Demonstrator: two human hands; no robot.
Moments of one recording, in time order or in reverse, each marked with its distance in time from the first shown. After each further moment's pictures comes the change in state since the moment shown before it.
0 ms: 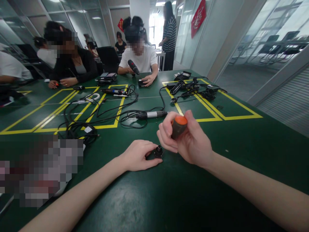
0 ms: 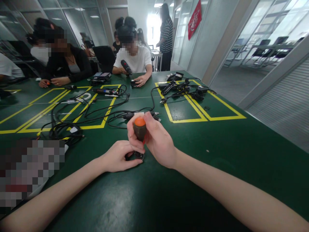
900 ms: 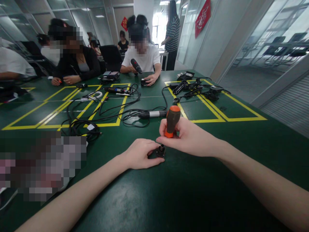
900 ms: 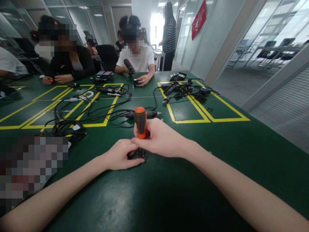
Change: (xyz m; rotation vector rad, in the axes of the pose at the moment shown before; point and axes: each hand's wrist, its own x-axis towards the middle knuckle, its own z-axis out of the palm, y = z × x) left_hand 0.004 0.000 0.001 0.034 0.028 0.023; right_hand 0.006 -0.019 -0.025 -0.973 -0.167 0.237
